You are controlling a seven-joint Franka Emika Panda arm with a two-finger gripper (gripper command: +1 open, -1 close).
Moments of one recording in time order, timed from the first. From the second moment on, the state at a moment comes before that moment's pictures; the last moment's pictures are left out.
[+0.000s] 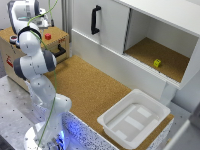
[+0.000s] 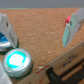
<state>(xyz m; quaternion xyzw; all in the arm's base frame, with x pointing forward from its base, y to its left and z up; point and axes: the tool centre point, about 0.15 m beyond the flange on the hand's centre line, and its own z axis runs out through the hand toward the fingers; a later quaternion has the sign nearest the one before) 0.194 0.411 0.526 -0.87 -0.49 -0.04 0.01</state>
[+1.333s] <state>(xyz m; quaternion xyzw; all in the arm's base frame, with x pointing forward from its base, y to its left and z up) 0.157 0.563 0.505 -0.80 -0.60 -0.05 0.05</state>
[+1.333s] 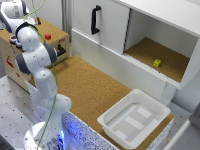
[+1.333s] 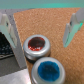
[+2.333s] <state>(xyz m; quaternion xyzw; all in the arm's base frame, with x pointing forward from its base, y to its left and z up) 0.147 0.591 0.495 -0.80 -0.60 -0.07 -0.02</state>
